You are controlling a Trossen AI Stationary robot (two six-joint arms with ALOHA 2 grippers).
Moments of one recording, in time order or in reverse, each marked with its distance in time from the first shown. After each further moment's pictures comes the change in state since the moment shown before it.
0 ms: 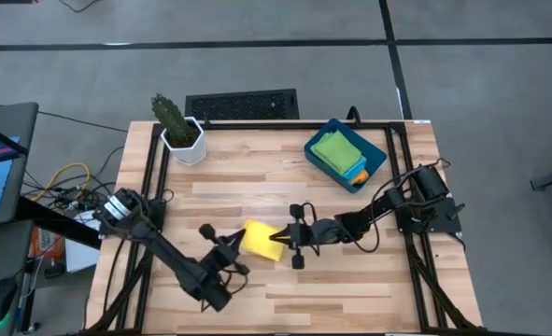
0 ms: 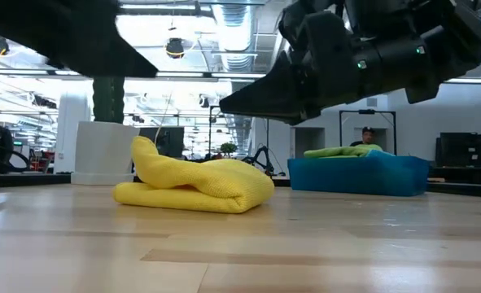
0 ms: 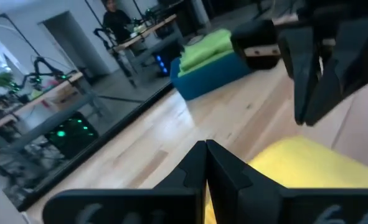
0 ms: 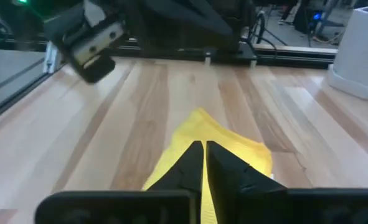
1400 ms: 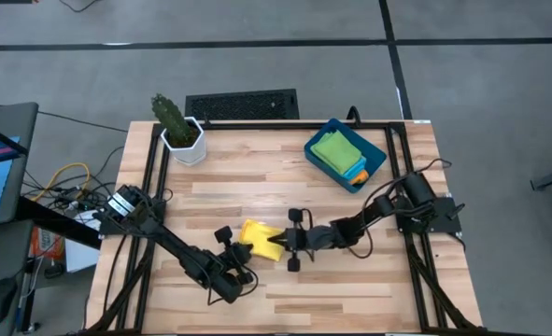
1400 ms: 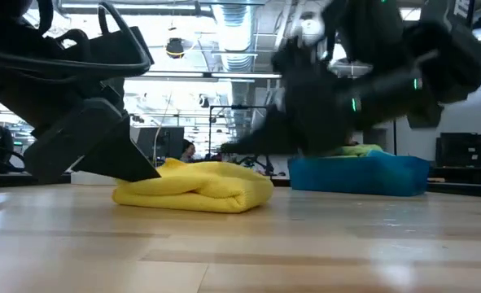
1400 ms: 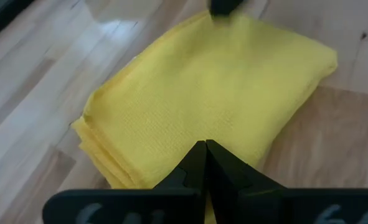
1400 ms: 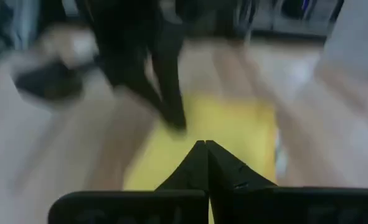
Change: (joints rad) left arm 0.100 0.001 -0.182 0.685 0.510 0.525; right arm 0.019 0.127 0.035 0.015 0.072 0.021
